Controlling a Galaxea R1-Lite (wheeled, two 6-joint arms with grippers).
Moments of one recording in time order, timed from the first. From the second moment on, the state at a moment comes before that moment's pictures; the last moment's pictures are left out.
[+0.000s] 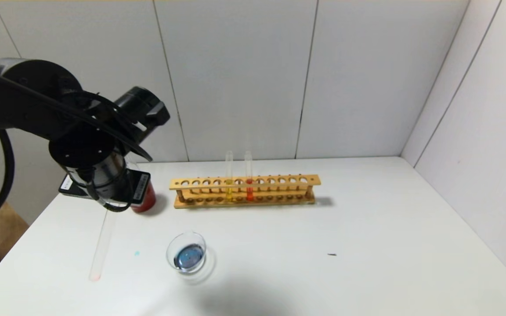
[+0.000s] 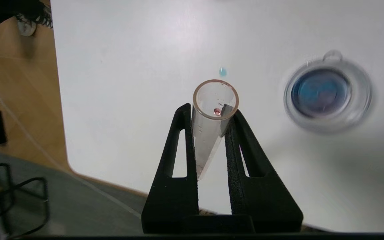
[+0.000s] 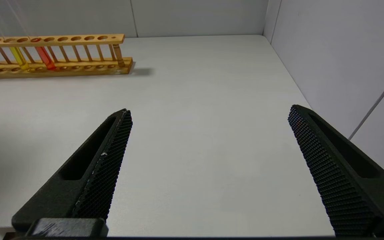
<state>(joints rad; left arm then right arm) -0.44 1.77 -1.53 0.91 0.52 -0.40 0.00 0.00 0.00 0.00 0.00 0.02</state>
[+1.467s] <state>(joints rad) -0.16 2.01 -1.73 0.13 0.59 -0.39 0.00 0.00 0.00 0.00 0.00 0.02</state>
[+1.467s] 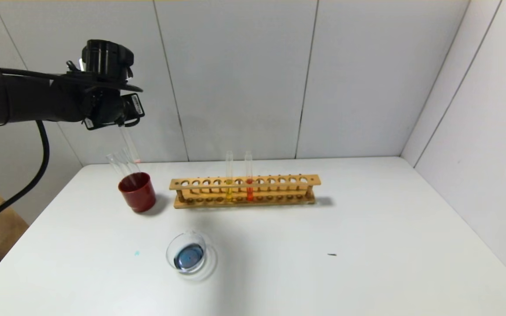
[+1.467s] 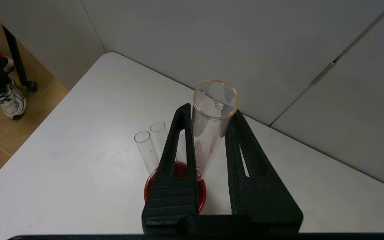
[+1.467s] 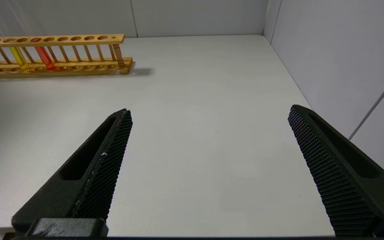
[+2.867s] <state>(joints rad) -0.16 2.02 -1.47 -0.02 0.57 -0.46 0.00 0.00 0.00 0.00 0.00 0.02</state>
